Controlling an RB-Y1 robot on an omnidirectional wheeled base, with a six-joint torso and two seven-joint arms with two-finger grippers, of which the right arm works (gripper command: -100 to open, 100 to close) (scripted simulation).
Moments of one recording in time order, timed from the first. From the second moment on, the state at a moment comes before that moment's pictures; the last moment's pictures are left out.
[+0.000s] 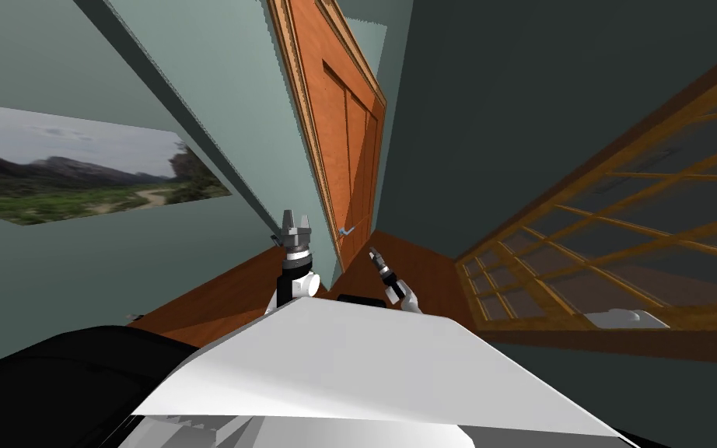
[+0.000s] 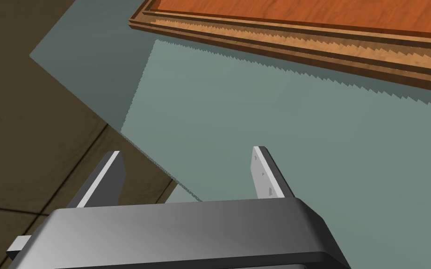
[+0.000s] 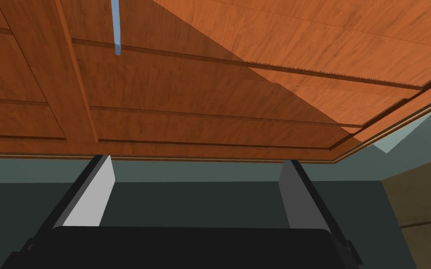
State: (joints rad) arm -0.12 -0.09 0.27 -0.86 0.37 -0.89 -0.27
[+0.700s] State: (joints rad) arm -0.19 -0.07 0.30 -0.70 0.40 -0.93 -0.31
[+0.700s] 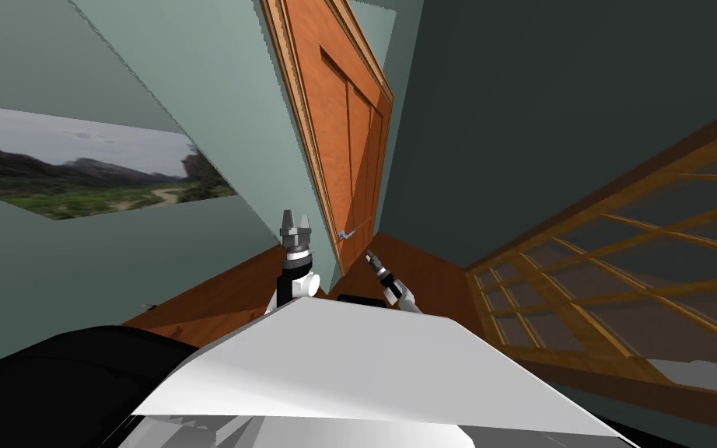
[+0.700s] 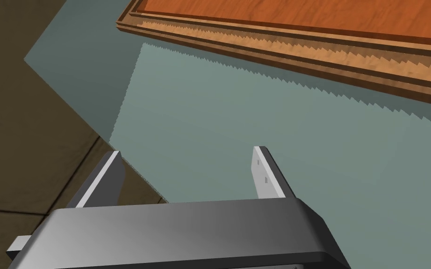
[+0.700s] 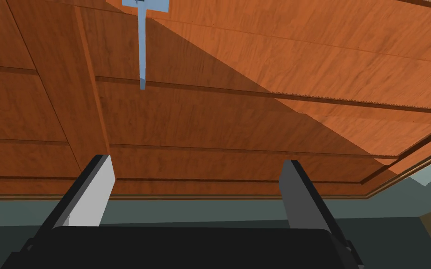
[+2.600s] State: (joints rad) arm -0.34 0.00 0.37 -0.36 0.47 -1.02 -0.39
